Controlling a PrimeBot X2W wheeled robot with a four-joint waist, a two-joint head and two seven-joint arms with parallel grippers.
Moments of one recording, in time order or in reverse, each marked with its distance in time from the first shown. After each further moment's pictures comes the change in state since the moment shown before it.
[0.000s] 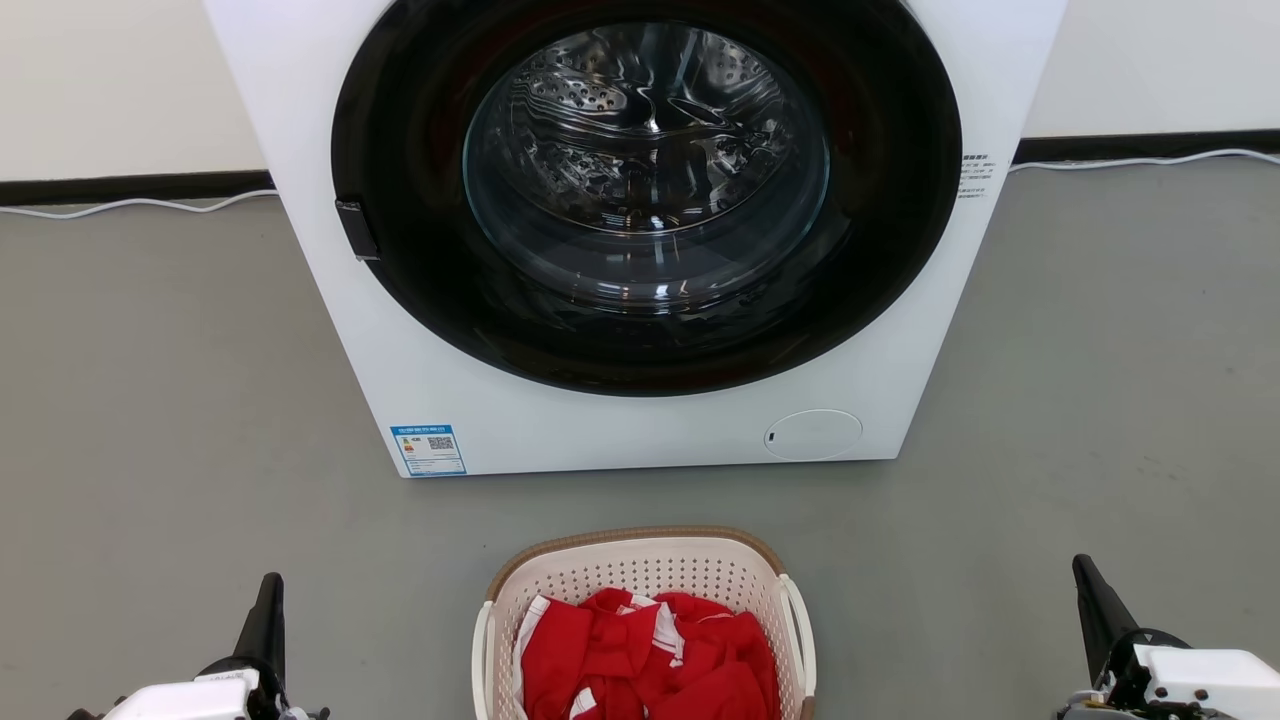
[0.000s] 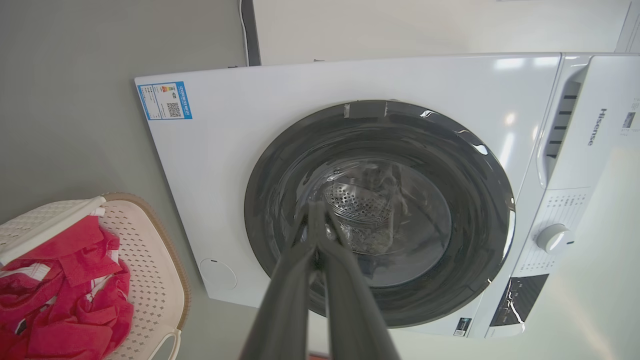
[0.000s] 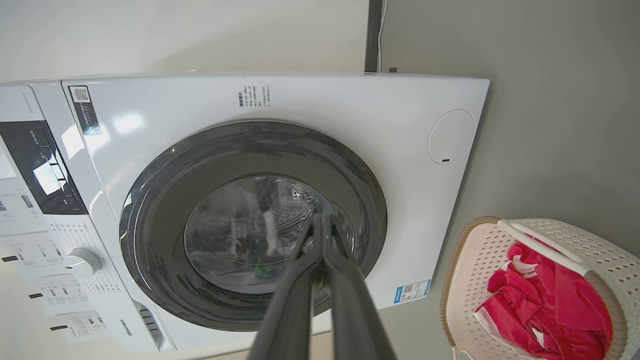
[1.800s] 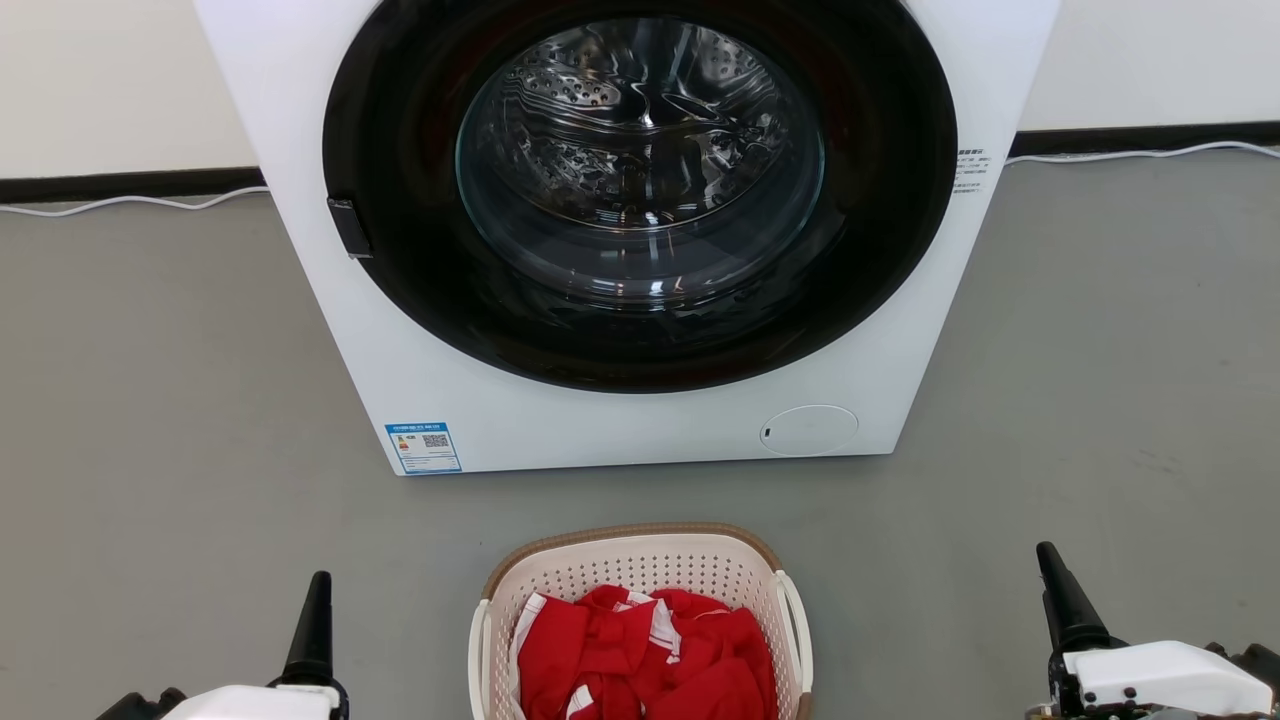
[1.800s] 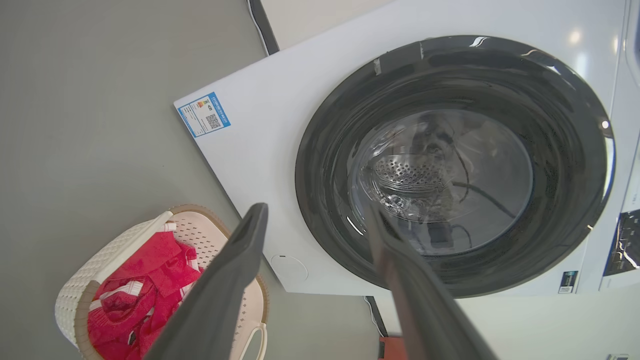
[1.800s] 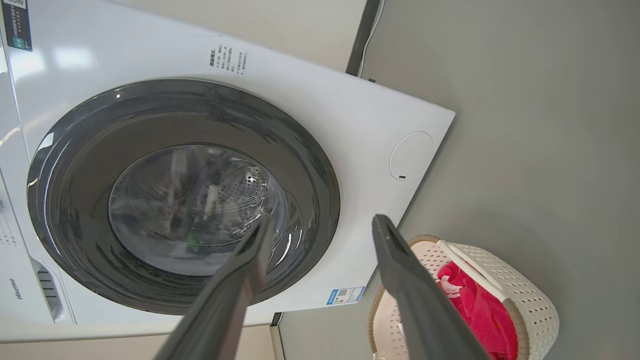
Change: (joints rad) left arm -0.002 0.002 -0.113 0.068 0.257 0.001 -0.108; right arm -0.042 -0.025 0.127 0.095 -0.210 -0.001 -0.102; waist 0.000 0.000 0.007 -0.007
